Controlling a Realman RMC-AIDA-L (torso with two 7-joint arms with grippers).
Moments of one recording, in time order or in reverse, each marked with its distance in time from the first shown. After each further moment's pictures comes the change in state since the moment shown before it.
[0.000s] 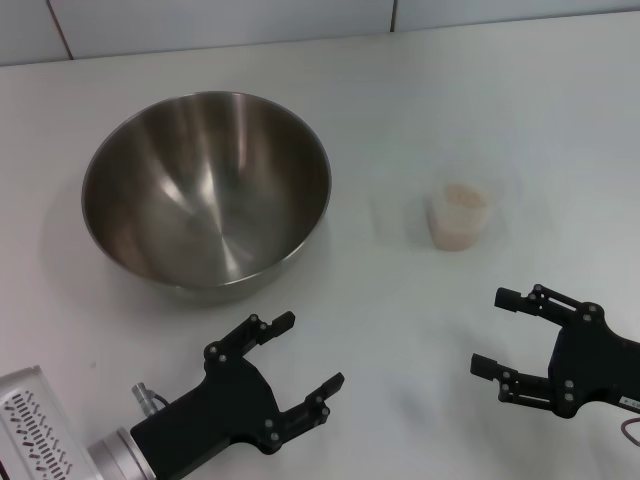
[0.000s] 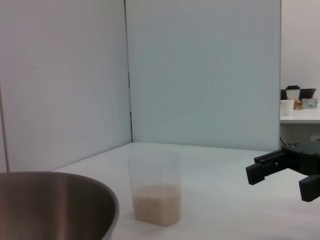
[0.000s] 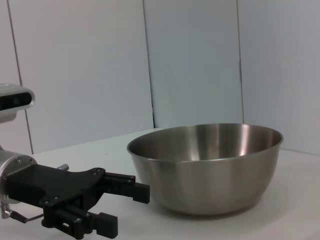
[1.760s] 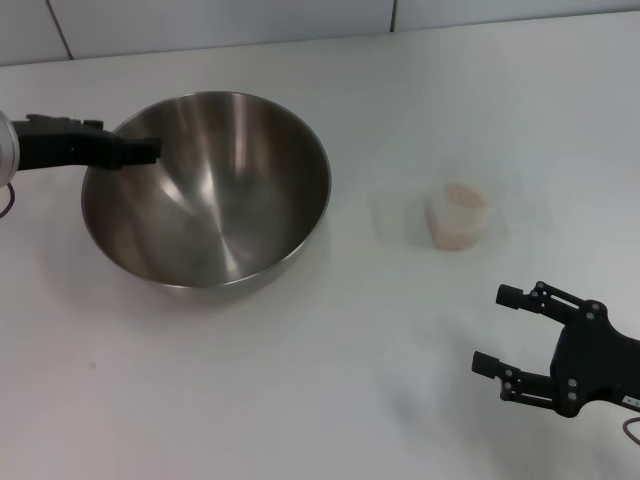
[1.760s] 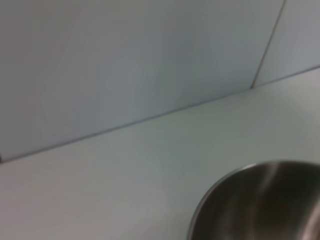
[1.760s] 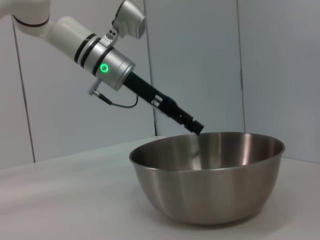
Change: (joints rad) left arm -0.300 -0.004 -0.847 0.776 1.995 -0.127 -2.188; right arm -0.002 0.000 0.007 0.000 0.005 -0.023 0.001
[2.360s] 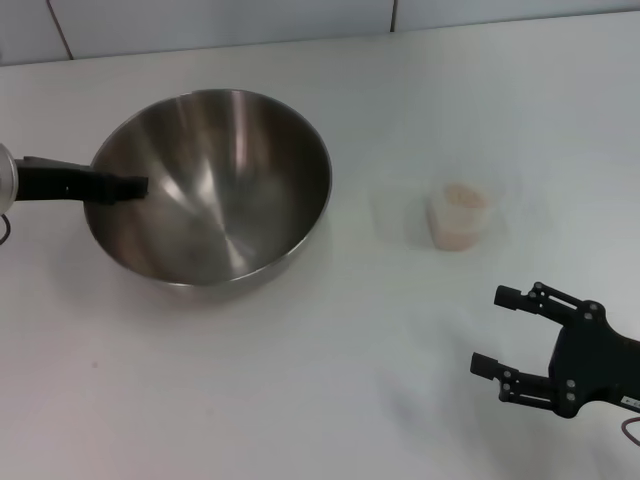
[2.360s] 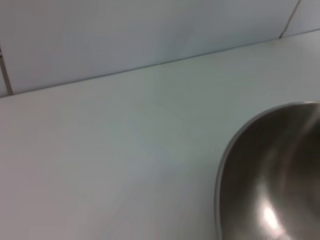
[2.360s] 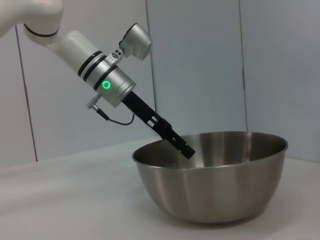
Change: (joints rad) left arm -0.054 0.004 -0.050 -0.143 0.042 0.037 -0.007; right arm 0.002 0.000 -0.006 0.000 0.000 0.000 0.000
